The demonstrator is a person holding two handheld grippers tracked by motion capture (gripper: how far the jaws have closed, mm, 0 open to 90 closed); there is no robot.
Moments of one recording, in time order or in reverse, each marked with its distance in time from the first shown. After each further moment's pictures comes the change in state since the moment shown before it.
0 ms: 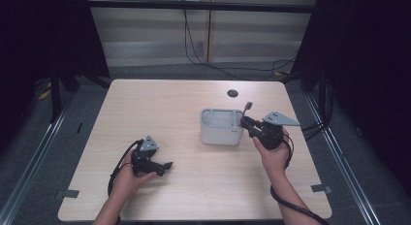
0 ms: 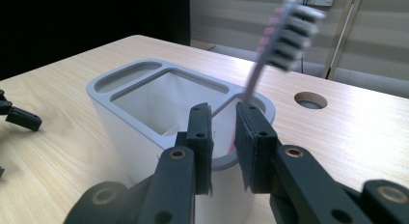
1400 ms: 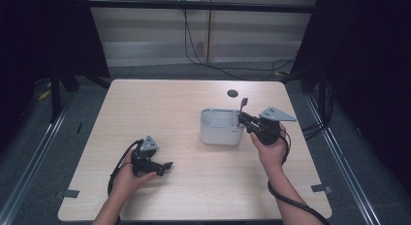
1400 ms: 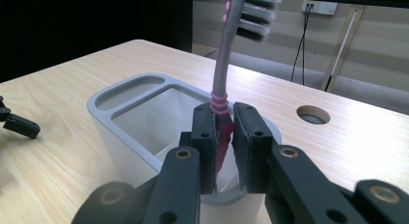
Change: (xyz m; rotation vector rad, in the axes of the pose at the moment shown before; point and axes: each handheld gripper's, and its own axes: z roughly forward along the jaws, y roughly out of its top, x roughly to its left) left arm 0.001 0.000 0.000 0.002 -0.003 0.005; right arm 0.002 0.012 0.009 -0.008 0.006 -0.028
